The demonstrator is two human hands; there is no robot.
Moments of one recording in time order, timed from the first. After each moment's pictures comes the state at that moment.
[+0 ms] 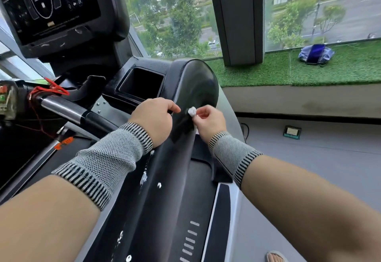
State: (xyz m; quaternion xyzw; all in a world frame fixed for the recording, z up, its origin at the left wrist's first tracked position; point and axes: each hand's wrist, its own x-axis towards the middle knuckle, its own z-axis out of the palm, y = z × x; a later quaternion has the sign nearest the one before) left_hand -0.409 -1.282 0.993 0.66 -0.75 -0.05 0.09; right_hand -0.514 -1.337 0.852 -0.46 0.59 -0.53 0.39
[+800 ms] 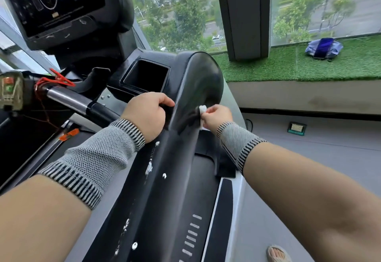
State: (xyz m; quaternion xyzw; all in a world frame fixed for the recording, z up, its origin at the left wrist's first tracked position) left_hand -0.386 -1.277 0.991 0.67 -0.73 -0.03 0.14; right_hand -0.517 -1.349 0.843 -0.39 0.63 -0.44 0.51
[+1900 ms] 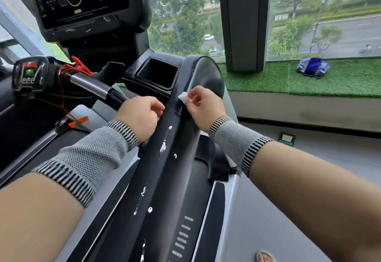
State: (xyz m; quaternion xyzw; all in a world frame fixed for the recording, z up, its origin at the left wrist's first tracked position) left_hand -0.342 -1.239 0.992 0.67 -0.72 -0.08 0.16; right_hand -0.496 -1.284 0.916 -0.64 0.56 -0.47 0.25
